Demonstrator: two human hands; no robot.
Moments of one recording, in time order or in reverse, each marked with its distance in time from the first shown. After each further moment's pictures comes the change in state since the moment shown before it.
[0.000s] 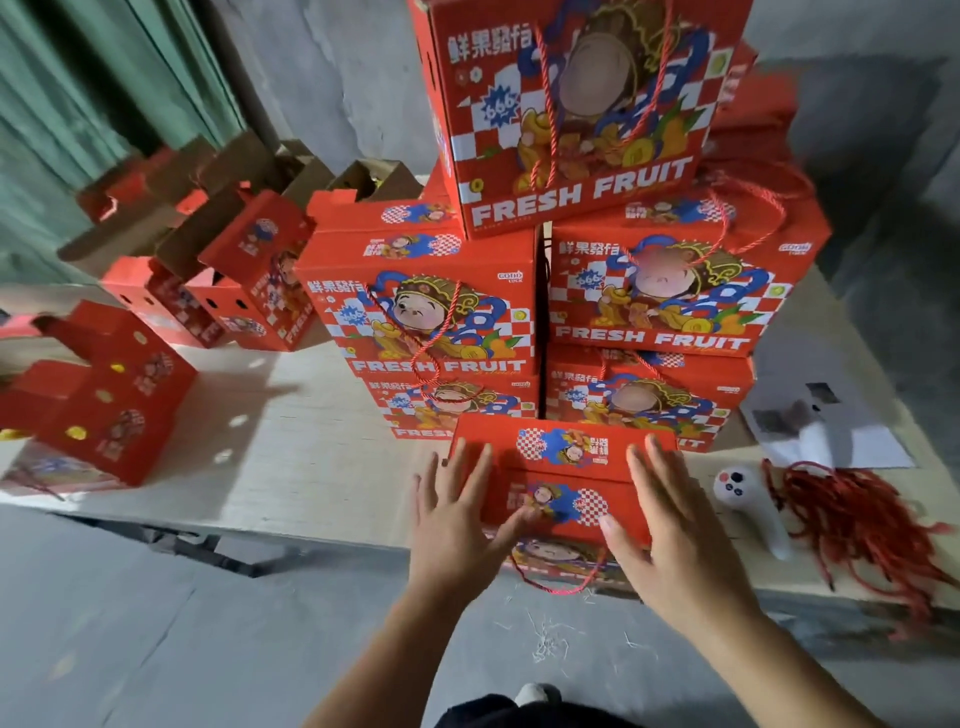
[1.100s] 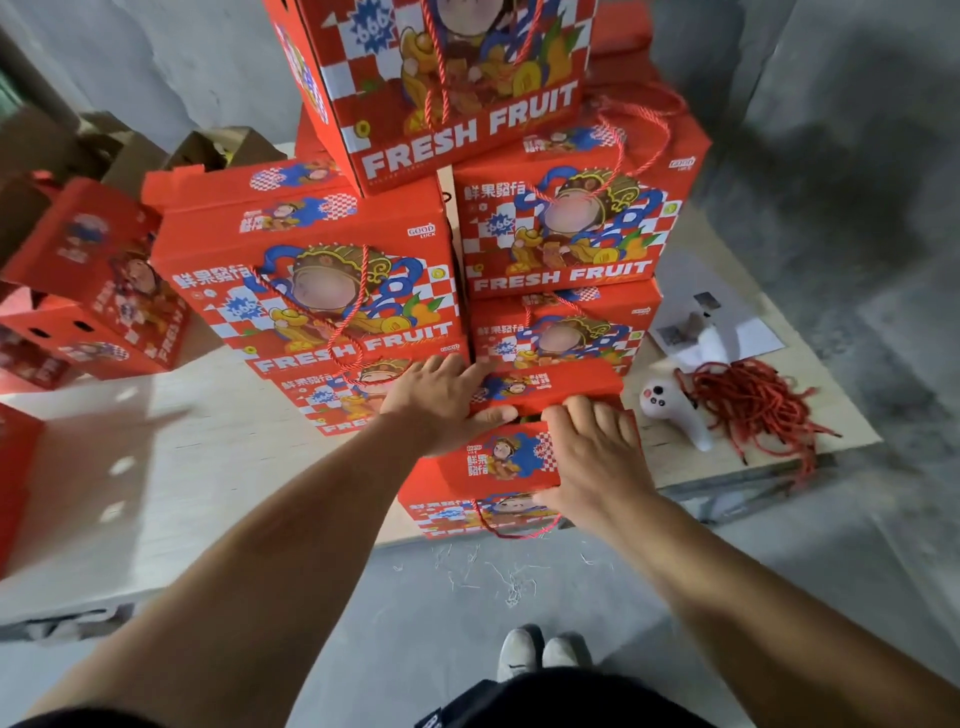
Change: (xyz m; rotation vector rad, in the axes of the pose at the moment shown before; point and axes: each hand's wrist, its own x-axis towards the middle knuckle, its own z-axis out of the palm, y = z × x) left_hand 0.138 0.027 -0.013 0.439 -0.351 0.661; right_hand 0.018 -0.048 0.016 -0.364 -0.023 0.170
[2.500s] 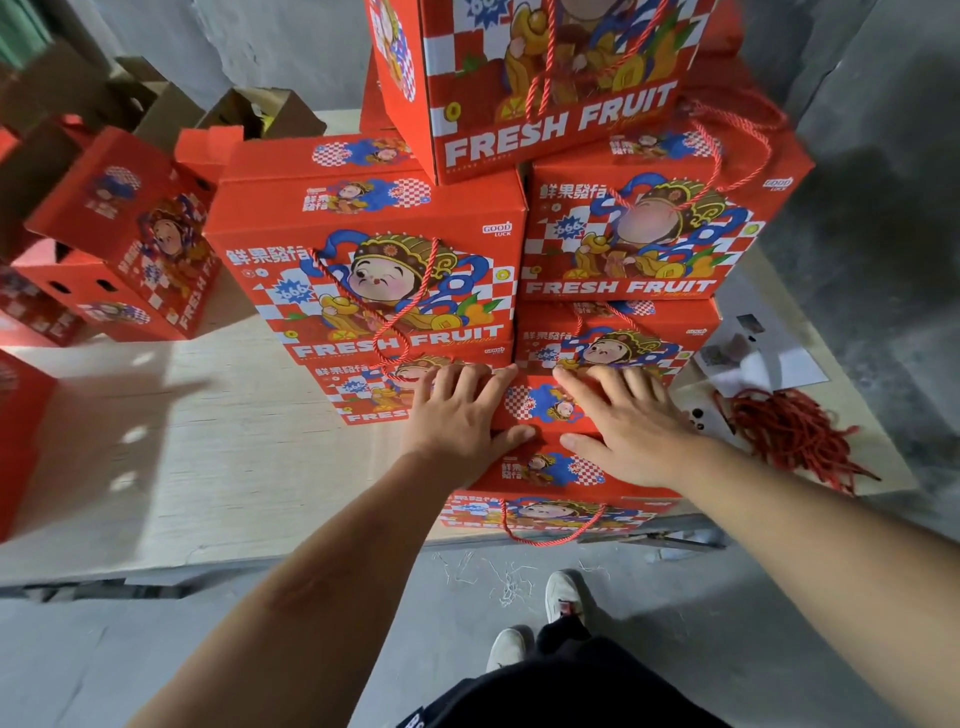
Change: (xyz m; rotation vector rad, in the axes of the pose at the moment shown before) left_hand -0.028 -0.012 0.034 -0.074 0.201 -0.176; right_hand 0.083 0.041 0.017 -0.160 -0.205 -0.252
